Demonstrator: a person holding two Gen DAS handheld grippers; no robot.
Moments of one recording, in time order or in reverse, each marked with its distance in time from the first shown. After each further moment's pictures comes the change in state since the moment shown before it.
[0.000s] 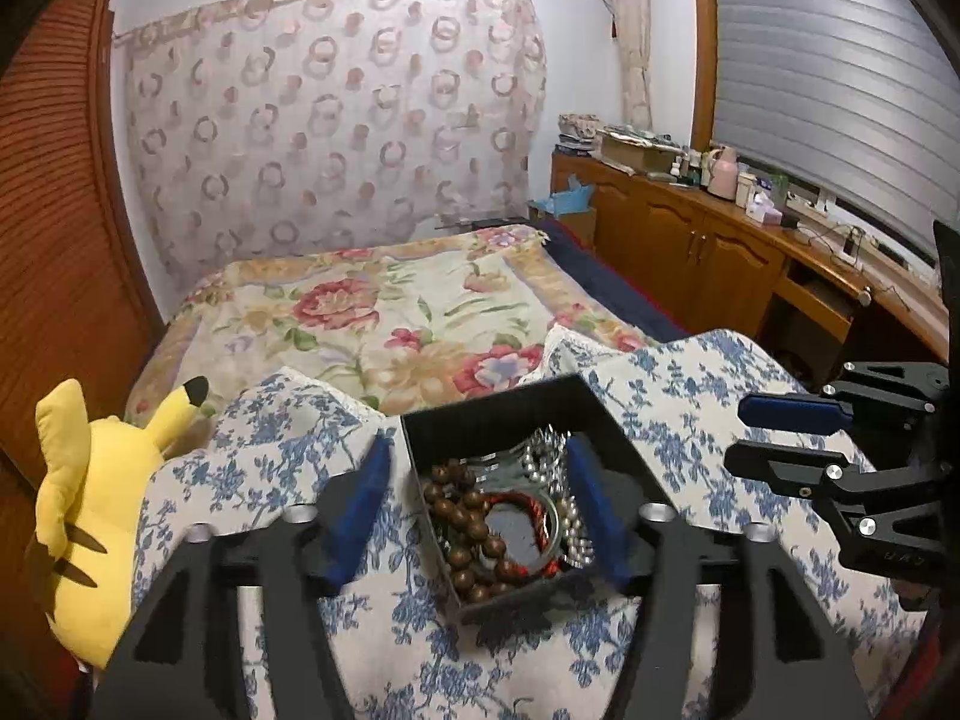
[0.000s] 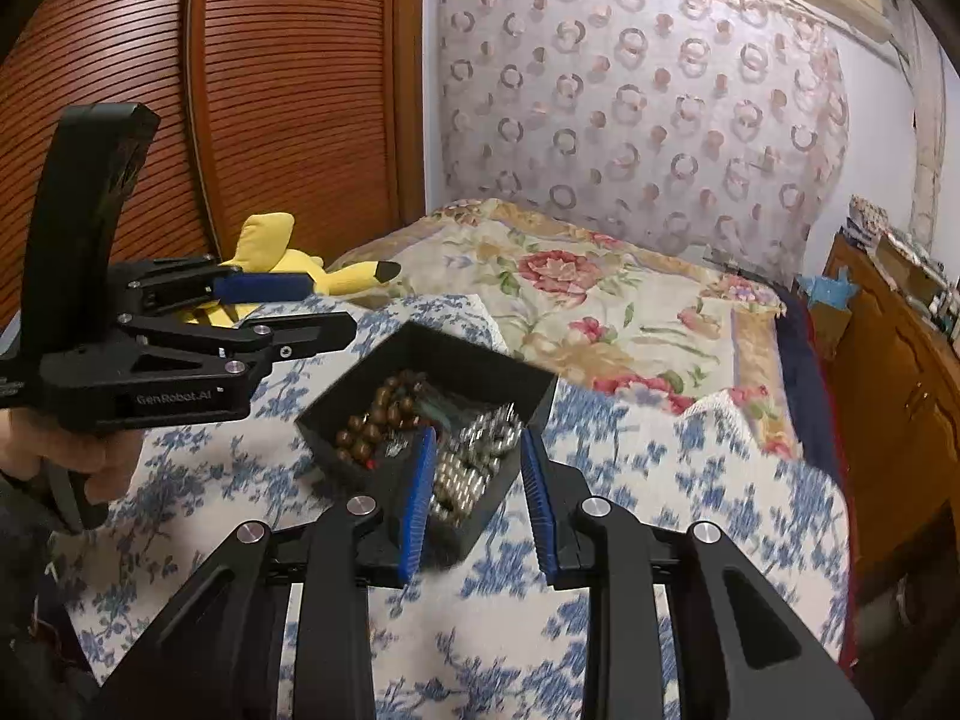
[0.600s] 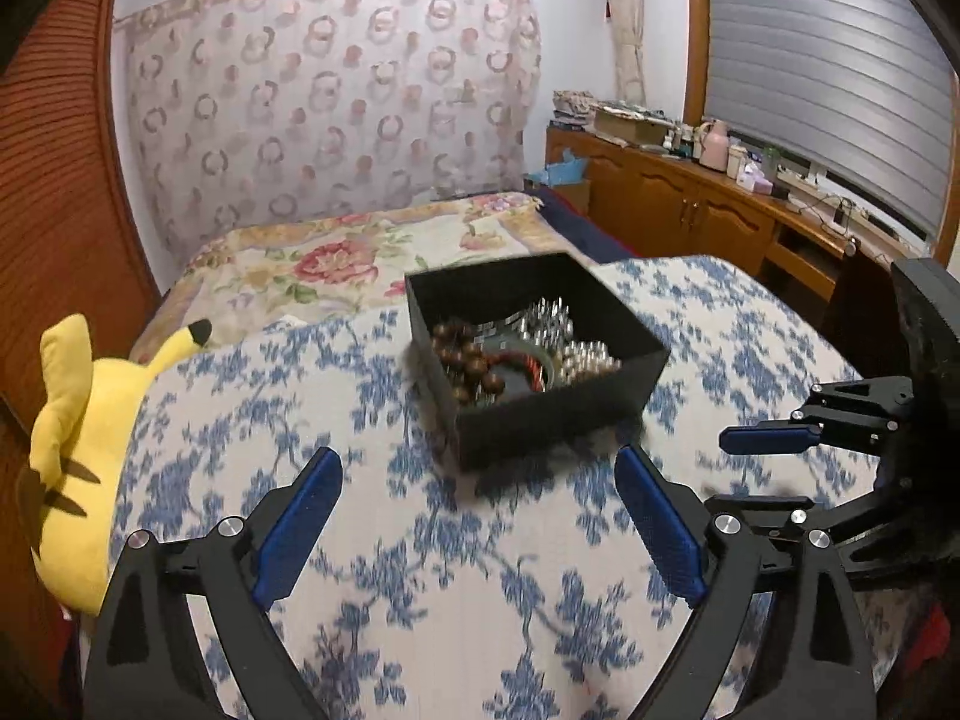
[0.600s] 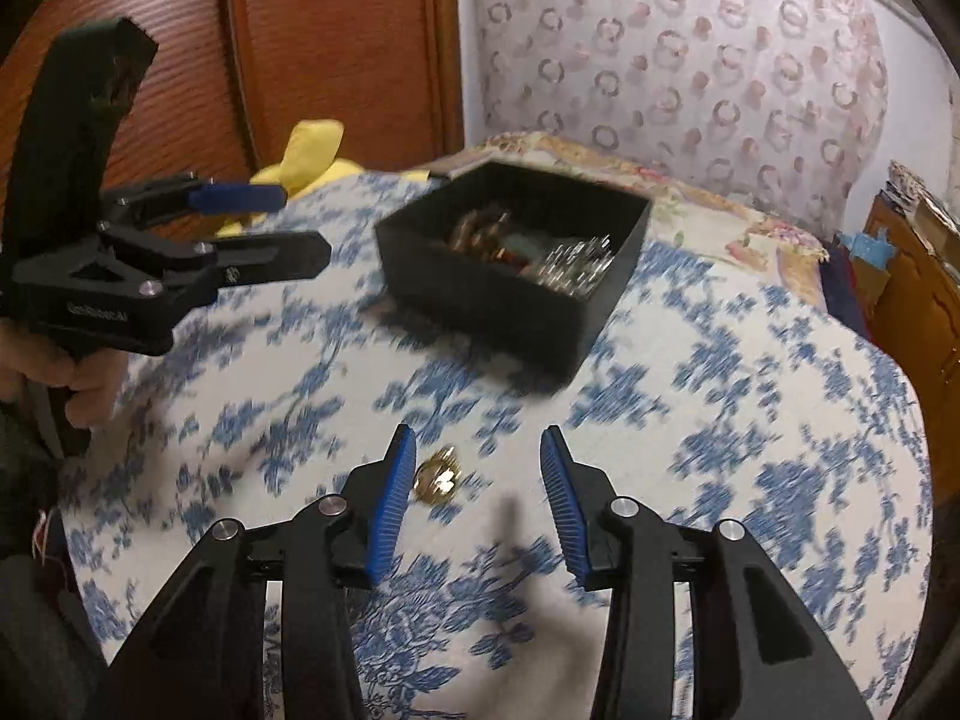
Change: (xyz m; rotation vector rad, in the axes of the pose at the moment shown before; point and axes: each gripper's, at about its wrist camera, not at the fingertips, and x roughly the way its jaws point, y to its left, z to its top) left arm -0.022 0.001 -0.079 -0.003 0.052 -0.011; right arm 0.027 0.046 -0.084 -0.049 0.153 0.082
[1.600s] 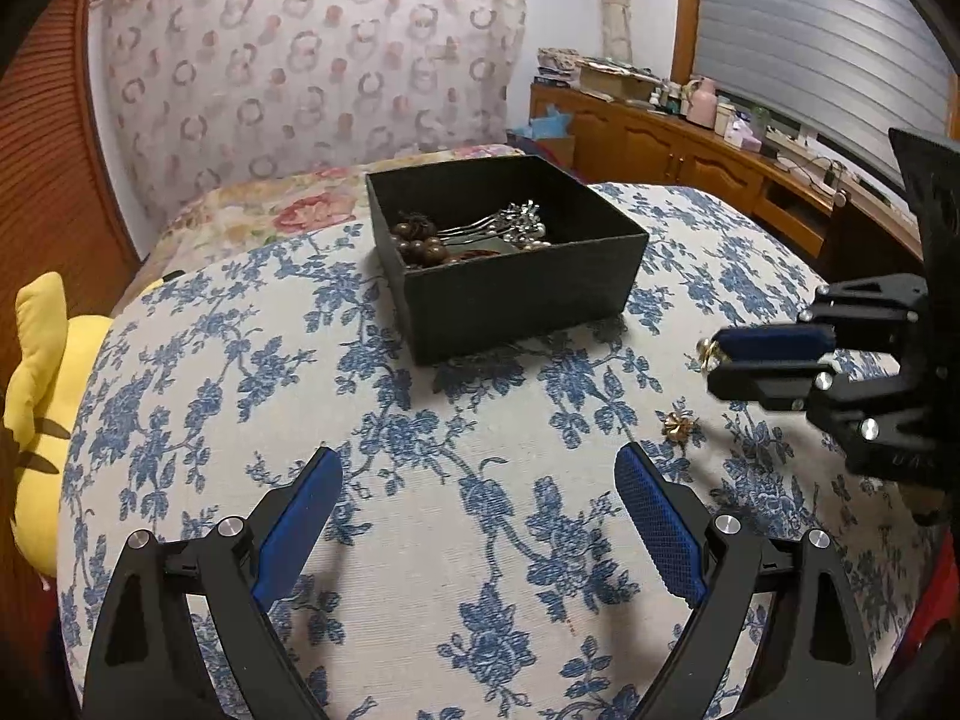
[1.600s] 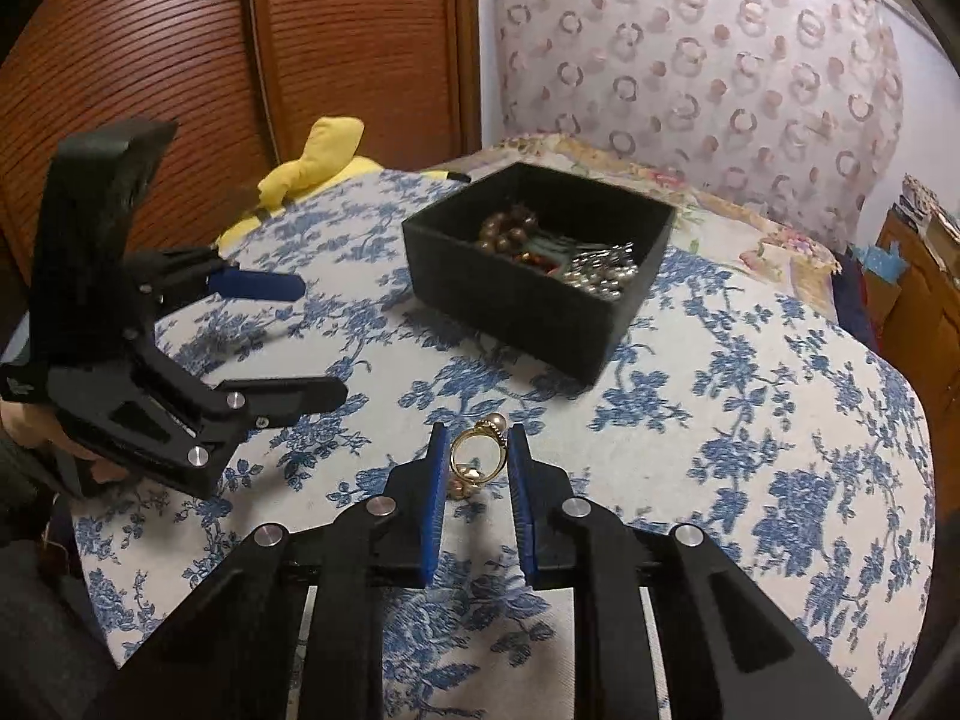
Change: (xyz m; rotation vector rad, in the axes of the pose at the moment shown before) left arm 0.019 -0.016 -0.034 0.016 0.100 -0.041; right arm -0.016 -0.004 0.005 -0.014 -0.040 0.002
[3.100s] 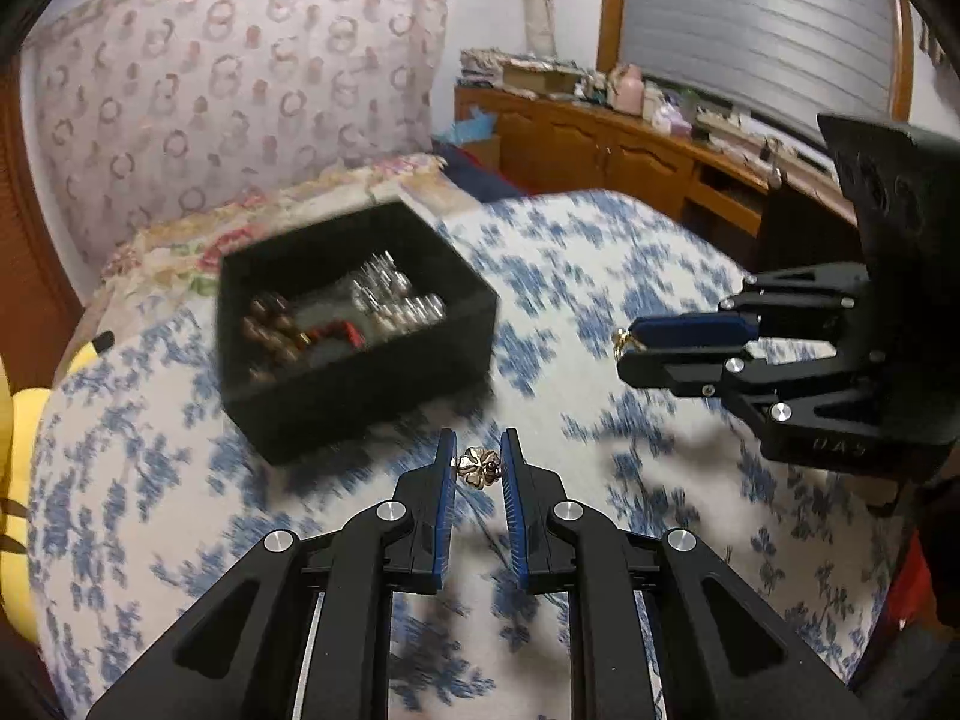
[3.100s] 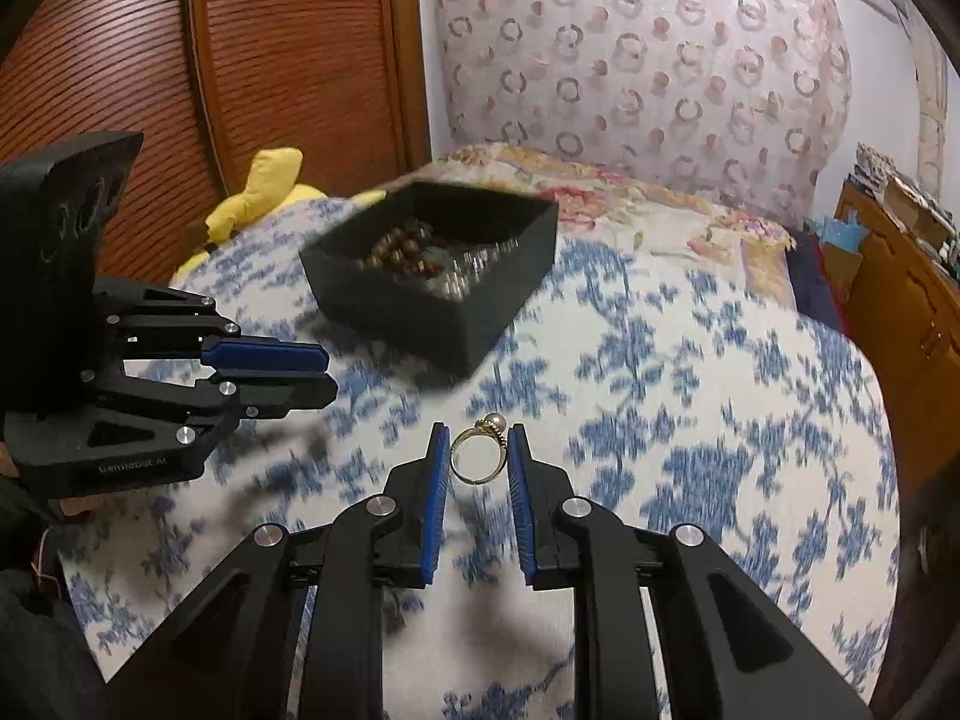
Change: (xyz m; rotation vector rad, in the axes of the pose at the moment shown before) left arm 0.004 -0.047 0.039 0.104 -0.022 -0.123; right arm -0.015 -0.047 0.004 0.084 -0.044 -0.046
